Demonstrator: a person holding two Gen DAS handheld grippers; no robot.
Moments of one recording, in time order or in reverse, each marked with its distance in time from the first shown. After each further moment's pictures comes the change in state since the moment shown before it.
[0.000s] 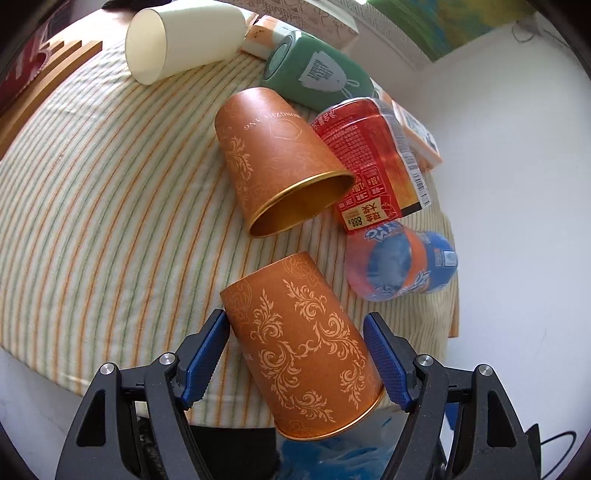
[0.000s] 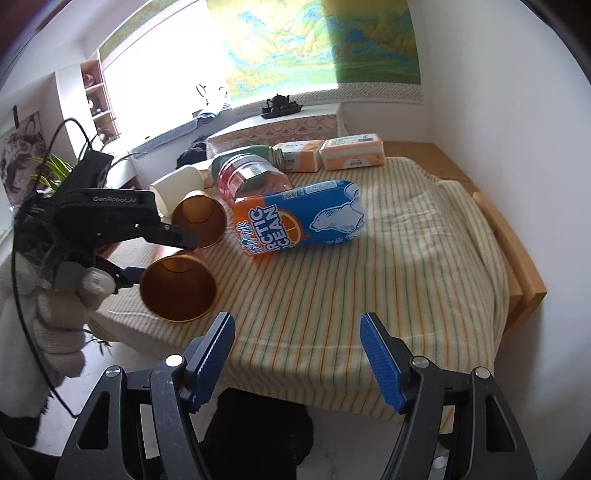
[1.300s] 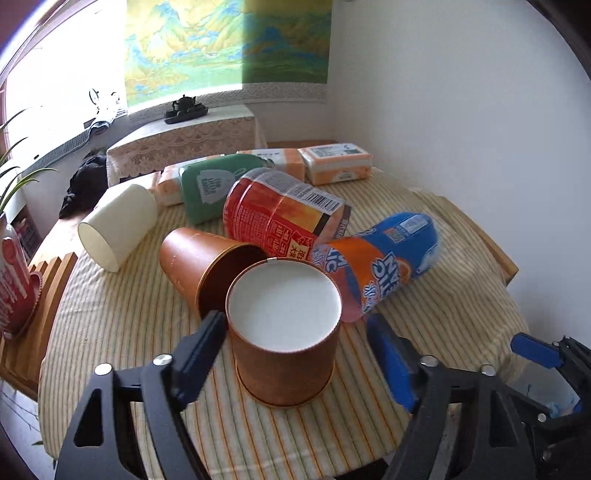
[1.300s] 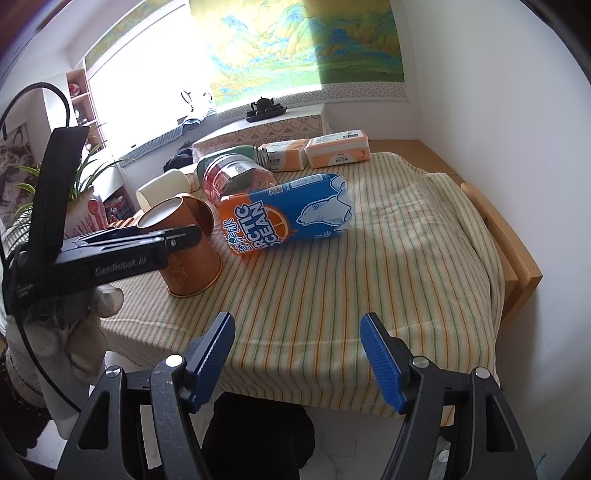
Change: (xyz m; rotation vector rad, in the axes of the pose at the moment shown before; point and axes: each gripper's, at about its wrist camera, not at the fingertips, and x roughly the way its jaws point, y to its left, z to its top) left arm 0.001 -0.080 -0.045 0.645 -0.415 0.204; right arm 0.004 -0.004 -0.007 0.063 -0.003 -0.011
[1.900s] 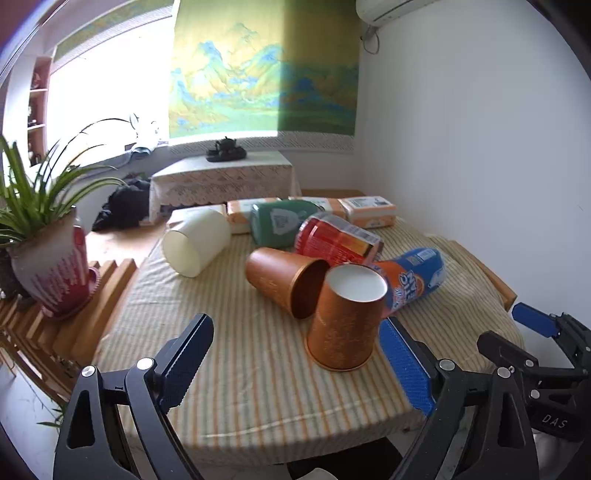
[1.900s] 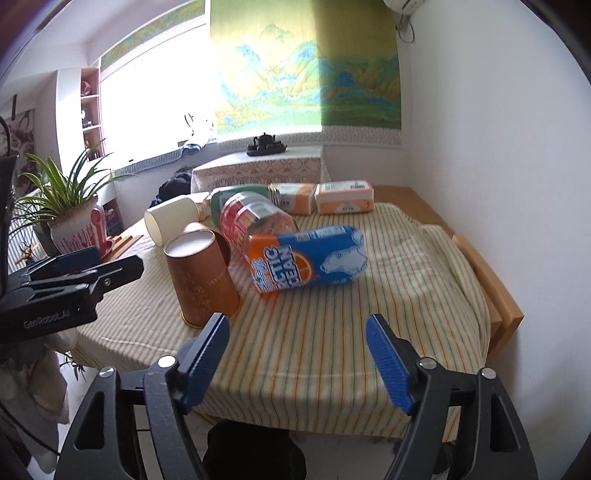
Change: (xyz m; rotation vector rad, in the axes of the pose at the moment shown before) left arm -0.095 0.039 -0.045 -0.073 -0.213 0.092; right arm -0.022 0.050 0.004 -0.092 -0.197 -0.093
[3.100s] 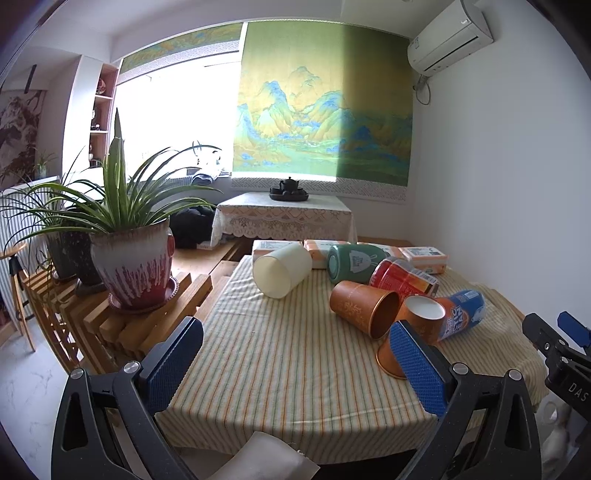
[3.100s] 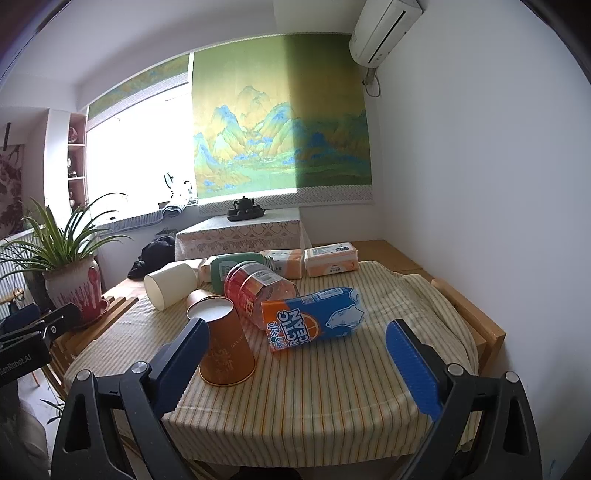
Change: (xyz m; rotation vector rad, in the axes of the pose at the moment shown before) left arm -0.071 0.054 -0.020 -0.105 -0.174 0.187; right arm -0.032 0.026 0.002 0.079 -0.228 -0.095
